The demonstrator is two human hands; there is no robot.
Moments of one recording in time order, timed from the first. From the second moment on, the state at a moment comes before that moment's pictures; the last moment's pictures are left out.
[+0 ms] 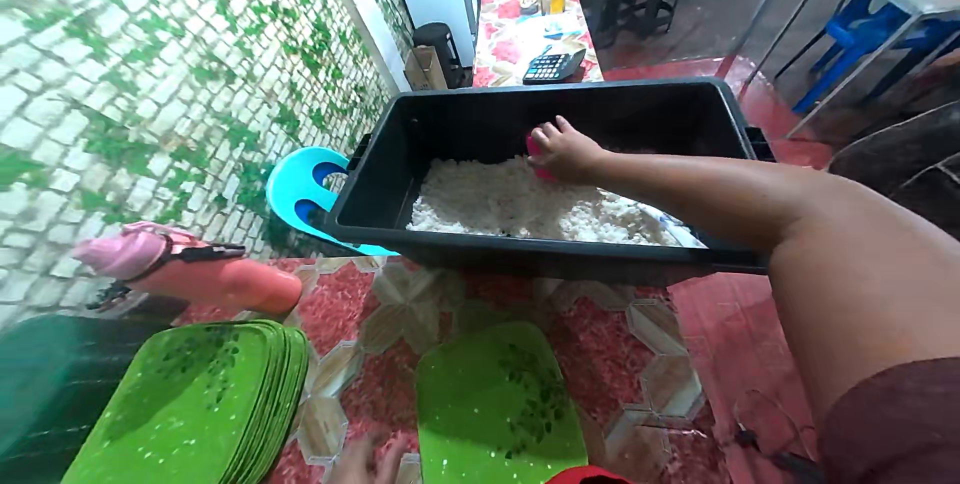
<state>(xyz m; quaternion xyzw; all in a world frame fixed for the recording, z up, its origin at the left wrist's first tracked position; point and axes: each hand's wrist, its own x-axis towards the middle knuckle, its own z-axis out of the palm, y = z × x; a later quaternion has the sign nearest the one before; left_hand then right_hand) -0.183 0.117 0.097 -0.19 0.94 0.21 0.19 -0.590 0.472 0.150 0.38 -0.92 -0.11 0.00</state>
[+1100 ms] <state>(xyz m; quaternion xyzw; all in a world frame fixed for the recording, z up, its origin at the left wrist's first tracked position) -0.398 0.275 0.156 0.16 0.98 0.09 -0.09 -0.524 0.457 0.141 0.36 -0.89 0.06 -0.26</state>
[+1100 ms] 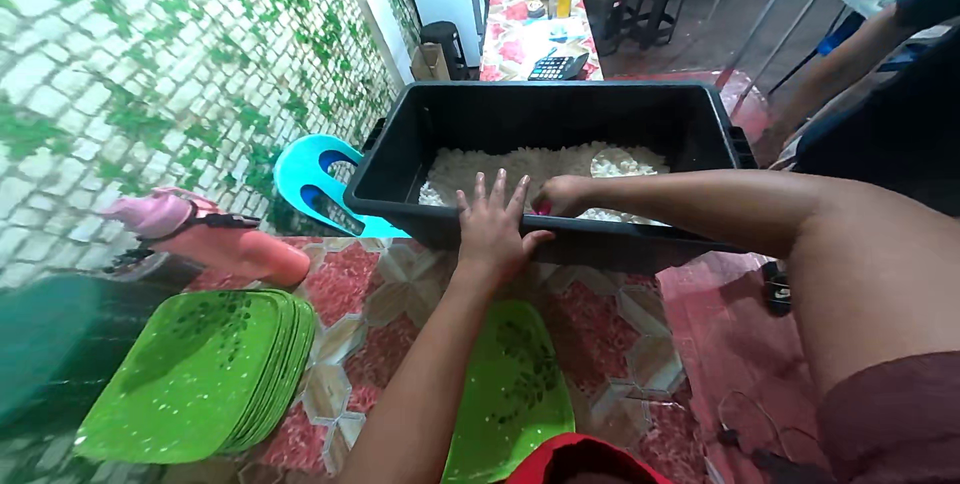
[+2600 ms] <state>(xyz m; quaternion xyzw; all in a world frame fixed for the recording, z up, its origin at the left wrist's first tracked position) -0.076 0.160 0.019 -0.32 0.50 0.78 0.19 -0.246 0.340 0.031 0.44 -0.89 0.12 0.08</state>
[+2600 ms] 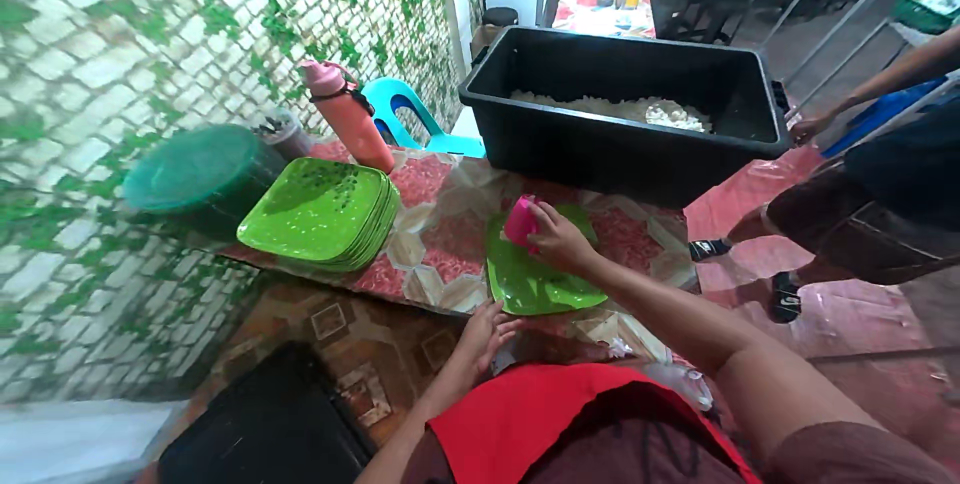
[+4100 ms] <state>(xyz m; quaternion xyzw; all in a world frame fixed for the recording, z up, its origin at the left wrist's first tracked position) -0.256 0.110 0.190 0.02 0.97 0.25 -0.07 -0.529 0.453 0.205 0.14 -0.95 0.28 0.03</state>
